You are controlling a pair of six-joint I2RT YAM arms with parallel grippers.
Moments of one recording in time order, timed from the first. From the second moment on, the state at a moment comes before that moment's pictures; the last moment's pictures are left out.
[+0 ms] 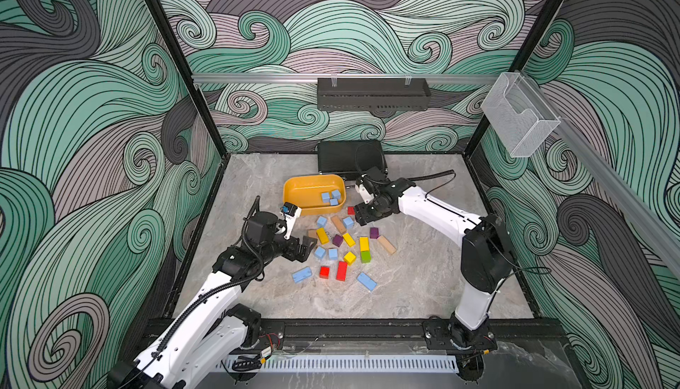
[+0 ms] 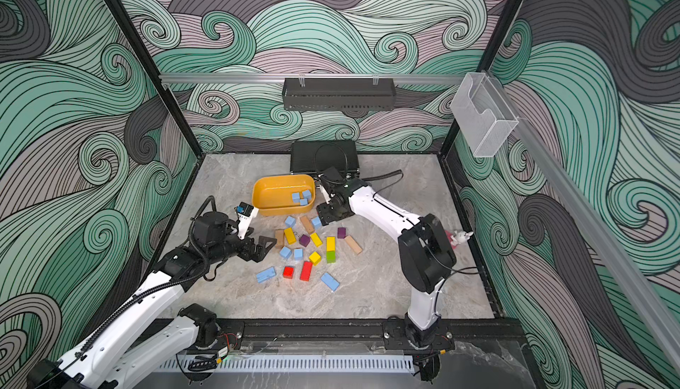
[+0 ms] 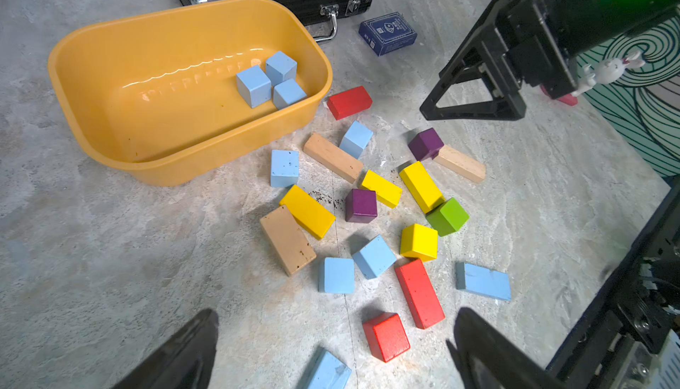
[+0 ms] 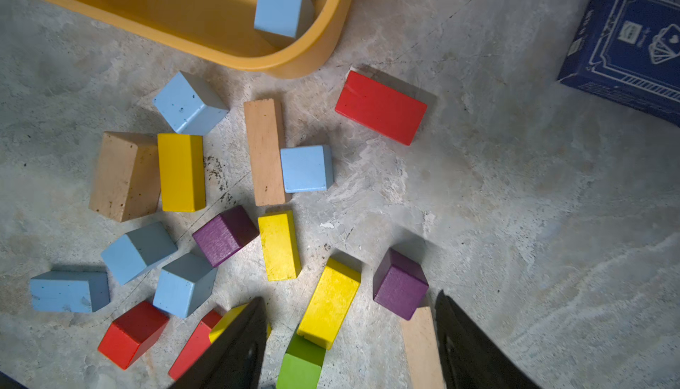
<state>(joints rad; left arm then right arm) -0.40 0.83 0.64 -0.50 0.23 -0.10 0.64 1.86 1.48 -0.82 -0.04 0.18</state>
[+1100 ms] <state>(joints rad) -0.40 0.87 0.64 -0.46 0.10 -0.14 0.66 2.17 1.70 -0.81 -0.12 0.19</state>
